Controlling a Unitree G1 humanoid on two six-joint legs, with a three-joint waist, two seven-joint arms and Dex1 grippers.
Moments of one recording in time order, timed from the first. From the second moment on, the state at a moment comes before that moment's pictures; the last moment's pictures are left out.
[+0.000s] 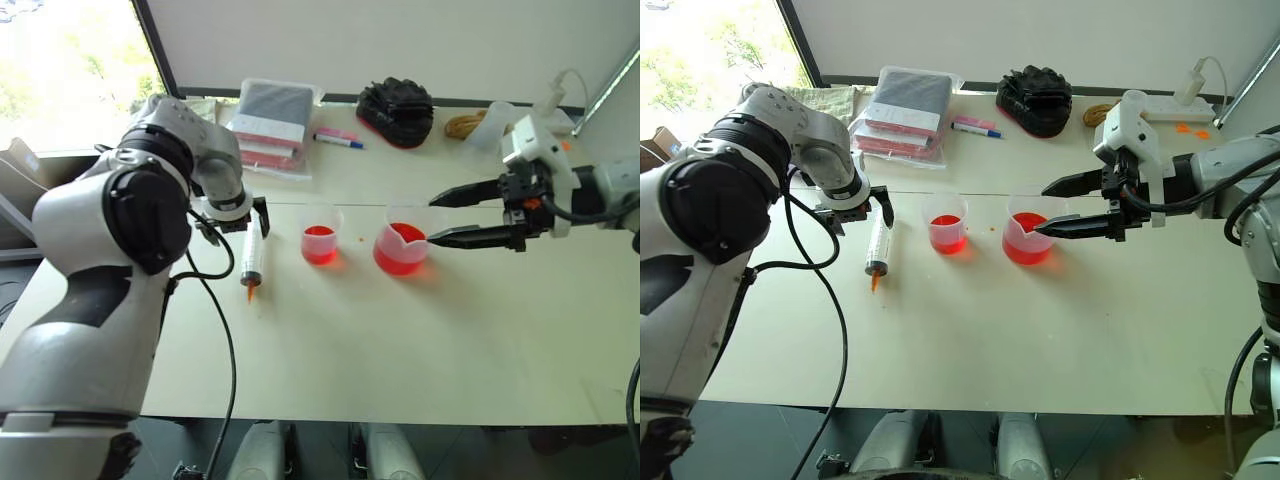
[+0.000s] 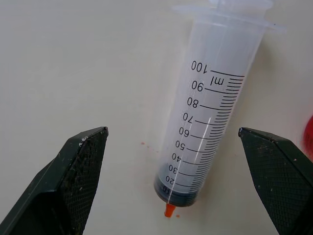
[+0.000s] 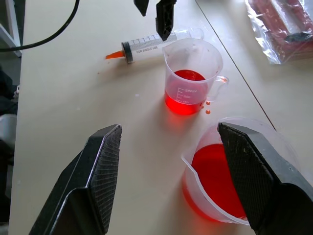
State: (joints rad) left arm -1.70 0.40 0.52 1.62 -0.53 1.32 0.83; right arm -0.77 -1.08 0.03 -0.20 0.58 0.82 1.31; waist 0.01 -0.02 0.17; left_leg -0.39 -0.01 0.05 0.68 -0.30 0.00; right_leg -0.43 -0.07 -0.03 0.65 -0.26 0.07
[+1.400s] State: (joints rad) left arm -1.38 0.26 0.47 1.05 -0.38 1.45 0.58; right arm -0.73 -1.04 0.06 -0.24 0.56 0.81 1.22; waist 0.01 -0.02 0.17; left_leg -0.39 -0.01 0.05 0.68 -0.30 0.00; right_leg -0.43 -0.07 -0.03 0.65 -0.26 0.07
